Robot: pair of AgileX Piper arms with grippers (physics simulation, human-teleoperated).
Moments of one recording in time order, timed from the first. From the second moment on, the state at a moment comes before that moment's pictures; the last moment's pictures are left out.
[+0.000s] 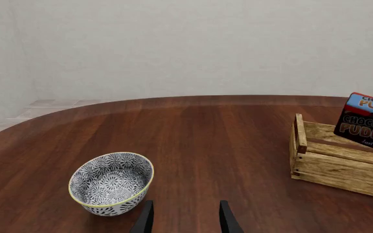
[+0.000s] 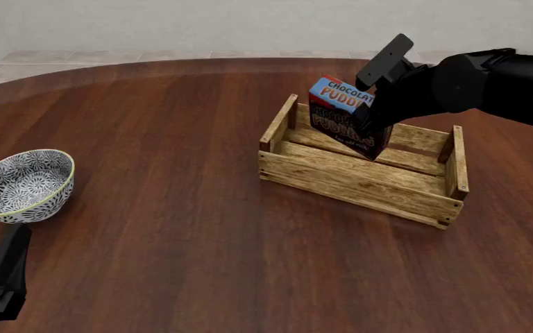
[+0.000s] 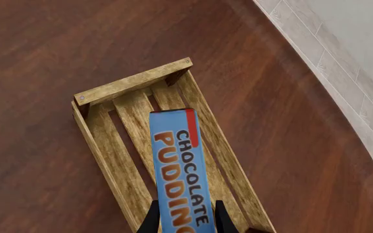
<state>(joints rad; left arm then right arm) 0.00 0.00 0.00 0.00 0.00 0.27 1.63 -1.23 0.36 -0.57</state>
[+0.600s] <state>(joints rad) 0.00 0.00 0.00 0.00 0.00 0.27 1.67 -1.22 0.32 -0.55</state>
